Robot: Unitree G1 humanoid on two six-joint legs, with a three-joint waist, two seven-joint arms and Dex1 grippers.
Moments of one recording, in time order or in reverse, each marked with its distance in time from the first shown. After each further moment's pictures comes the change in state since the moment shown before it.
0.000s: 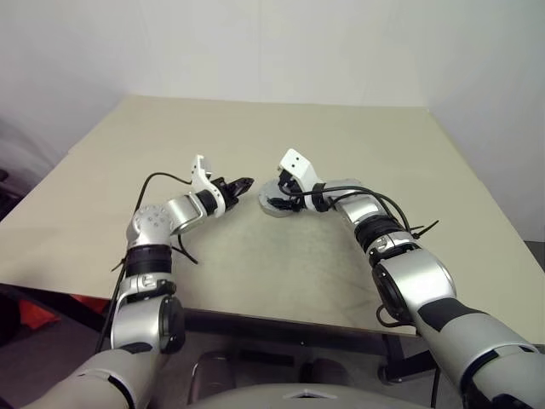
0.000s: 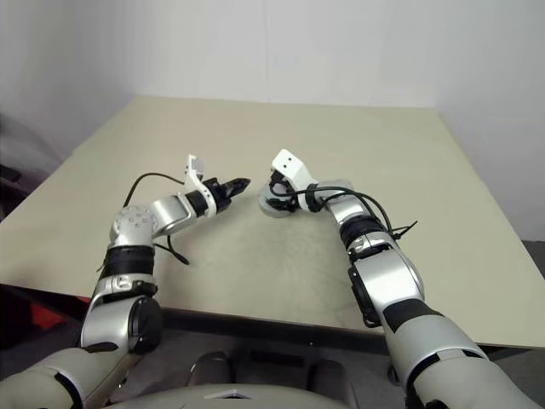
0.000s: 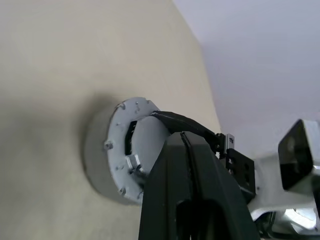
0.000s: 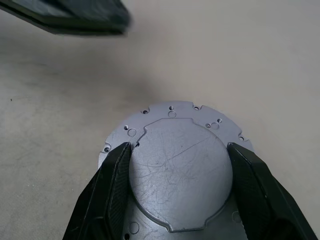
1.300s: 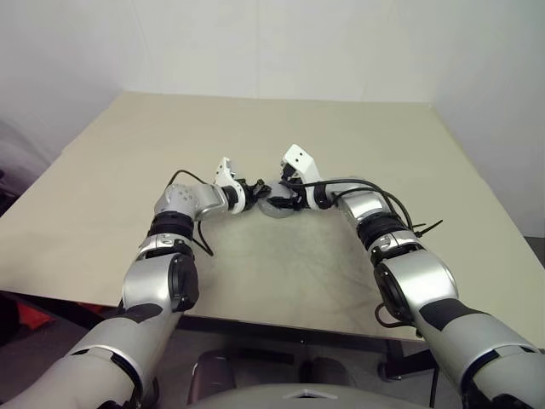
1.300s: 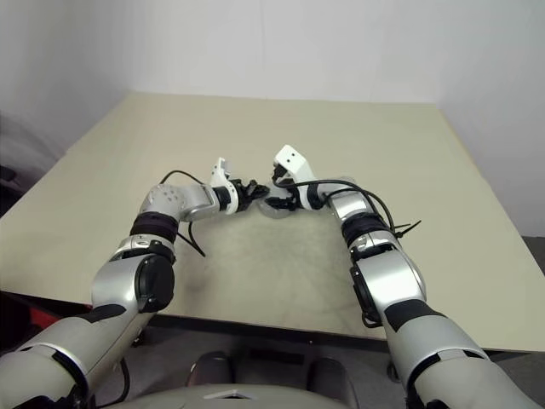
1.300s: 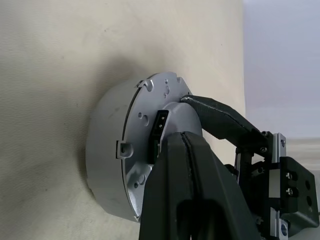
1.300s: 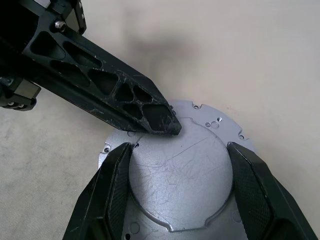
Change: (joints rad) left arm -0.221 -0.031 0.072 0.395 0.172 -0.009 0.028; right arm 0.005 -0.008 -0.040 -0.081 0.038 0.138 0.085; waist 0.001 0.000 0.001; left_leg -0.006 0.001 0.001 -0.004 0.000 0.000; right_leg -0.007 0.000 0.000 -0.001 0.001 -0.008
